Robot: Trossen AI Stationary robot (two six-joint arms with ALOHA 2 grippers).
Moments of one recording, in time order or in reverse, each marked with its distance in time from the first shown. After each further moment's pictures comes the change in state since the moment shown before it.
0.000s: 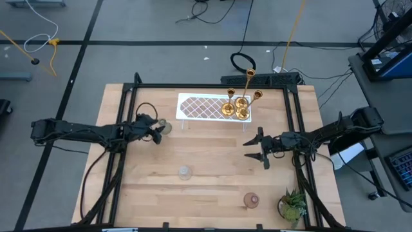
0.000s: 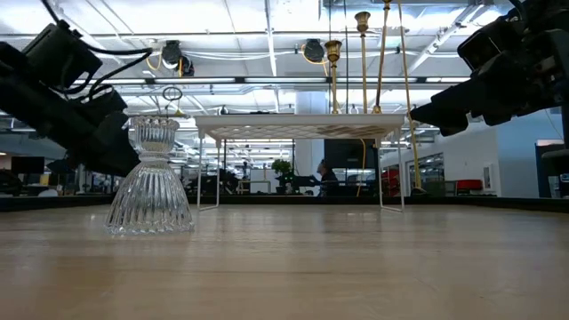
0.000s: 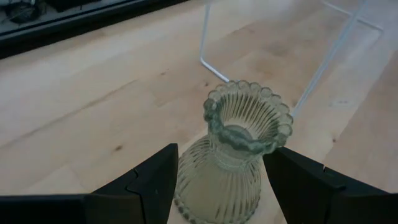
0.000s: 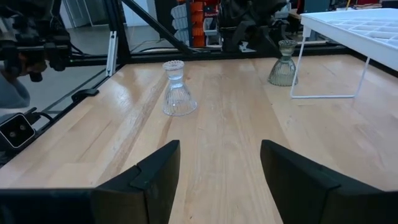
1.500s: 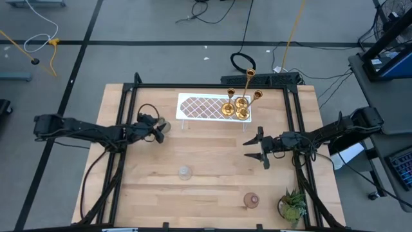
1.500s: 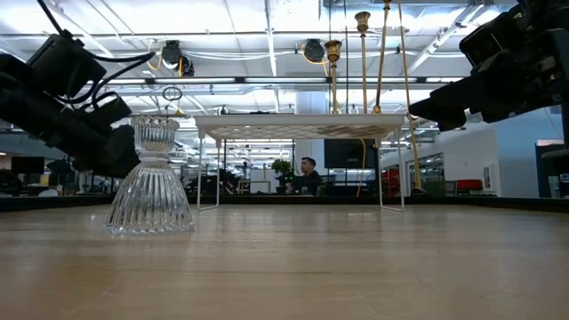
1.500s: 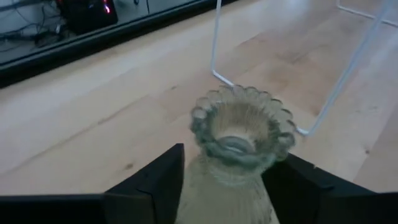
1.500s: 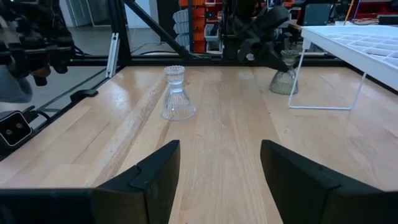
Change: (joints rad) left arm 0.002 0.206 -0.051 0.299 -0.079 0.088; right arm 0.000 0.000 0.000 0.023 0.000 -0.049
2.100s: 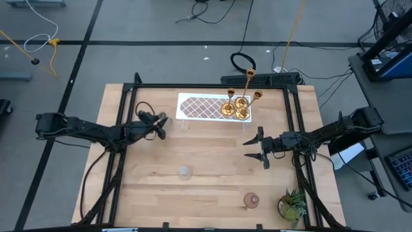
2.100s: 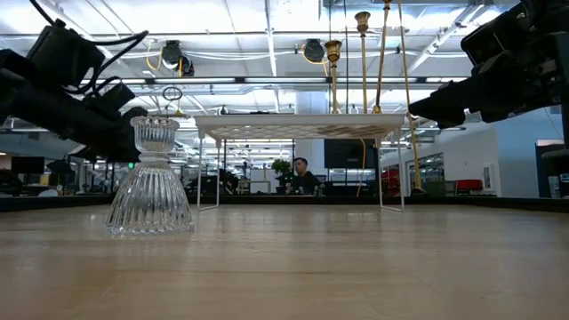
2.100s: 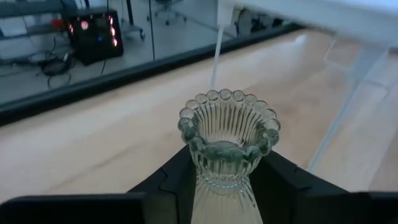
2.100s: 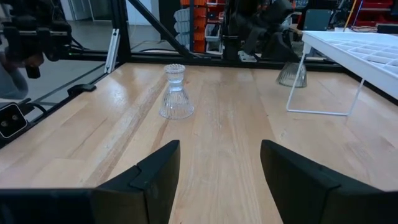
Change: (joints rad) left arm 0.000 0.069 0.000 0.253 -0.061 0.051; right arm 0.000 0.000 0.000 0.000 0.000 -0.045
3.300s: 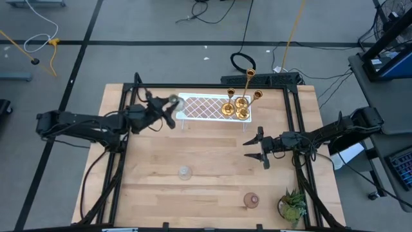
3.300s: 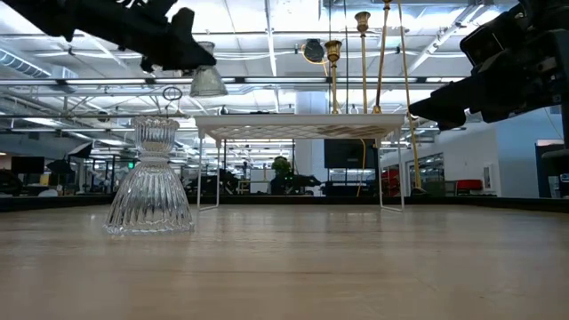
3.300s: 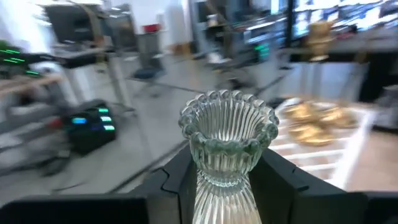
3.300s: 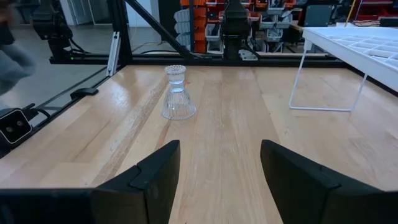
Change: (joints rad) left arm -0.001 0.011 0.502 -0.183 0.036 0.394; right arm 0.000 0.000 0.000 0.000 -0.004 0.034
